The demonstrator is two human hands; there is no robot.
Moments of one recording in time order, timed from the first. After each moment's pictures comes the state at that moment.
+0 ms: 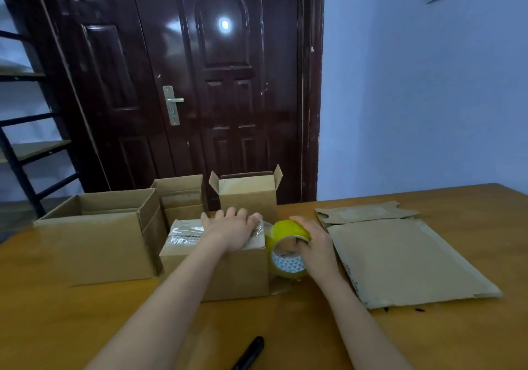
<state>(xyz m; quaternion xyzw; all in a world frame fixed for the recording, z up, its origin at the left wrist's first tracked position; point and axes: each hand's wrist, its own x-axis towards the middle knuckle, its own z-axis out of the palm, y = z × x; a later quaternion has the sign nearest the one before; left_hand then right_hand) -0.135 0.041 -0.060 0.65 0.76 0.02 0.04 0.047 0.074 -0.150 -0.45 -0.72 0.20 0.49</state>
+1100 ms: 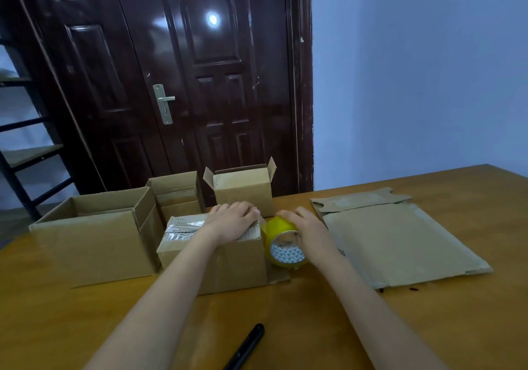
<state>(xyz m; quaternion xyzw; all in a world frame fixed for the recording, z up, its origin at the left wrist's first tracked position) -0.141 0.047 -0.066 0.72 0.68 0.09 0.07 0.053 0.057 -0.123 -0.47 -0.82 0.07 0.31</state>
